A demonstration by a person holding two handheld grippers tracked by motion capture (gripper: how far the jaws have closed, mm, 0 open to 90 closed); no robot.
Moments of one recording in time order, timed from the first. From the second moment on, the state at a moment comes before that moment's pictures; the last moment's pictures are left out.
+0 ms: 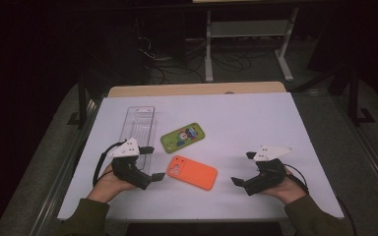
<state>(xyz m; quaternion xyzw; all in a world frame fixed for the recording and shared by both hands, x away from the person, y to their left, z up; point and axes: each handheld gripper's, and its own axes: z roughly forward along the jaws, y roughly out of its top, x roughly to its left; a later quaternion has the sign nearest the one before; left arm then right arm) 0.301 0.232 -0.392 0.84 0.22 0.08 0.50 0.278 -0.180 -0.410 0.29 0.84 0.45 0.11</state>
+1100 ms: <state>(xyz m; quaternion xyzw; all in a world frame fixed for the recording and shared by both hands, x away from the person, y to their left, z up) 0.304 0.232 -0.393 0.84 0.22 0.07 0.49 0.282 -0.178 -0.409 0.30 0.84 0.45 0.11</state>
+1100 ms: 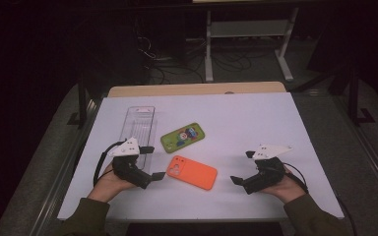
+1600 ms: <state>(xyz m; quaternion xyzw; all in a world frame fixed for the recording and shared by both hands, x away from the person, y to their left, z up) 0.303 0.233 -0.393 0.84 0.22 0.07 0.49 0.296 -0.166 -0.397 0.30 0.84 0.43 0.10</state>
